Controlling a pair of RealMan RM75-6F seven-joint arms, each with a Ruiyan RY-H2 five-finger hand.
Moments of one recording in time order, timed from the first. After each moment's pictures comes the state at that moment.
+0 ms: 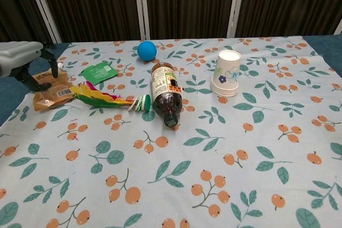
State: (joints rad) left arm -0.63 -1.55 -0.28 -1.42 0.83 1.05 0.66; right arm 0.14 -1.15 -0.04 -1.55 -1.71 1.49 0.06
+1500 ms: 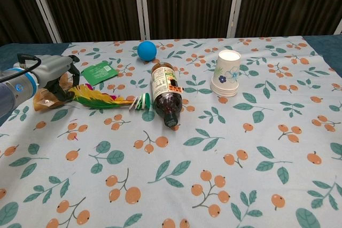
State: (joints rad) left arm -0.75 -1.70 -0.24 -1.26 0.72 1.05 0.72; right arm 0.14 -1.15 -0.04 -1.56 -1.70 1.48 0.08
